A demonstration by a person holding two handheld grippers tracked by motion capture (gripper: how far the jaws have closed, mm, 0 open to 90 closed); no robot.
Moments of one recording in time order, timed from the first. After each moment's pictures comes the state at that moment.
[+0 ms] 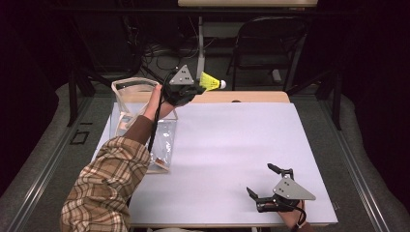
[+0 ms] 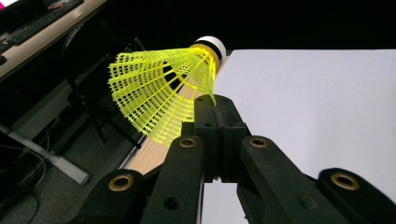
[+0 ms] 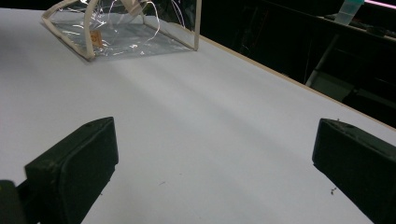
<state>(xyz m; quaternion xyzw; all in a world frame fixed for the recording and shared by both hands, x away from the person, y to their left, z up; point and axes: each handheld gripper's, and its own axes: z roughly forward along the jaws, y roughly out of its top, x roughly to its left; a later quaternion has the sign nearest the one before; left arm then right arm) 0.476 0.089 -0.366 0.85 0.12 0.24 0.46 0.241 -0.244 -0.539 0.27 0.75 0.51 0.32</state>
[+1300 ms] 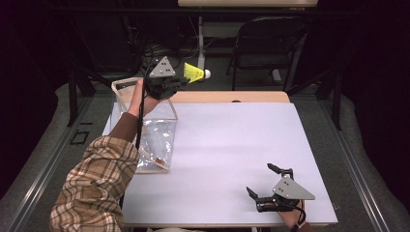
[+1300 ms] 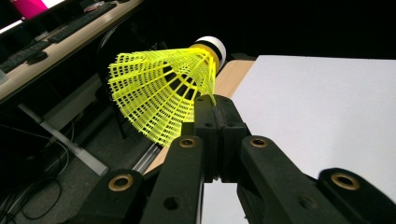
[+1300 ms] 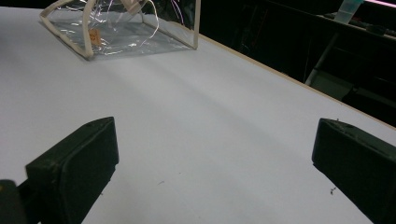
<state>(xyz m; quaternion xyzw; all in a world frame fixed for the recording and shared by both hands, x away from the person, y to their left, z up) 0.477 0.131 -0.348 0.83 0.15 0.27 0.47 0.242 -0.244 -0.539 0.27 0.75 0.51 0.32</state>
